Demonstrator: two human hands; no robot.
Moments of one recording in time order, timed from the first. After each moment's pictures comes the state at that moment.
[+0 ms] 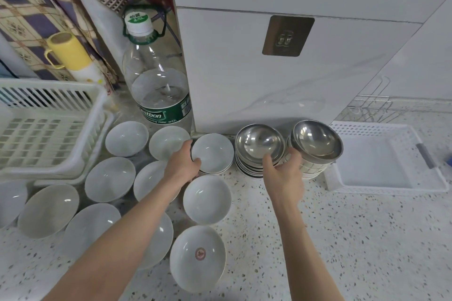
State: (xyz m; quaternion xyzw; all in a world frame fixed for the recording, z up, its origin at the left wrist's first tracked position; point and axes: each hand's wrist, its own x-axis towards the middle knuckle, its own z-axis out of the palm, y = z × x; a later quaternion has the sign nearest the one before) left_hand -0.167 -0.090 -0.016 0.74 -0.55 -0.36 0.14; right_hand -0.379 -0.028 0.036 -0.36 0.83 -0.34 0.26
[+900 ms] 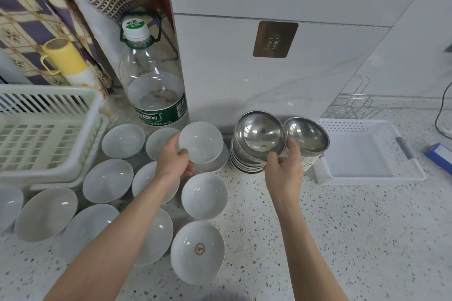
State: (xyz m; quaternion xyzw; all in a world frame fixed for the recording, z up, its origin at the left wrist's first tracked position) left_hand -0.164 -0.073 0.015 0.70 -0.43 -0.45 0.36; right_hand -0.380 -0.009 0.057 -0.38 0.75 -0.47 0.27
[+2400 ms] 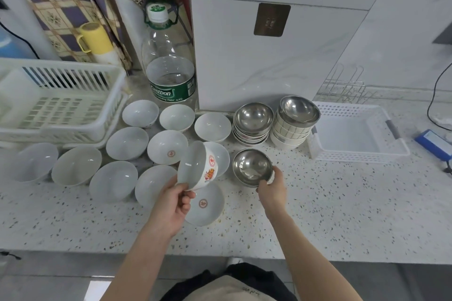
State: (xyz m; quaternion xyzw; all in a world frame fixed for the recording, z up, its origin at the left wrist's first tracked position) left_hand -0.159 0.116 0.017 0.56 -0.11 -0.67 0.47; right_hand -0.386 0.091 -0.024 -0.32 0.79 -0.33 0.41
